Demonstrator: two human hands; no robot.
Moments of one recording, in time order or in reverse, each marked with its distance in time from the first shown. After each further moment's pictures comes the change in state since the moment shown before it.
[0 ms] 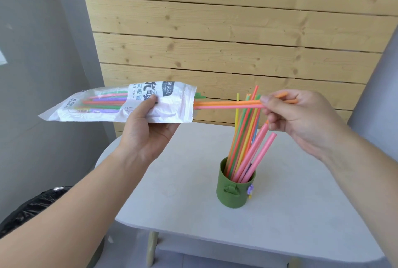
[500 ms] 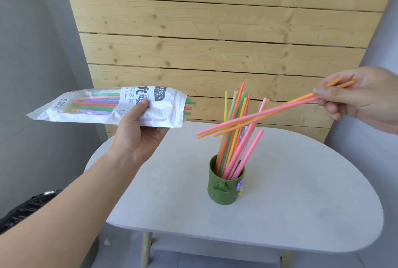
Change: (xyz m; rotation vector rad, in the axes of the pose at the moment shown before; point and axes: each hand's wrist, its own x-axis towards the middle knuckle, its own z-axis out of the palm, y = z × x) left_hand 0.005 -0.009 -0.005 0.096 0.017 0.004; right_hand 0.002 -0.037 -0.112 -0.298 -0.138 0.003
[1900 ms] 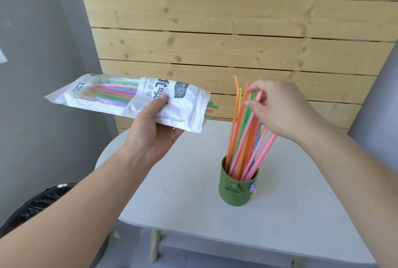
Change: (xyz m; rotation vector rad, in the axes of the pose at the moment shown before) left_hand -0.010 -0.002 0.008 0.101 -0.078 -0.033; right_hand 0.049 0.015 0.131 -0.723 0.158 -0.194
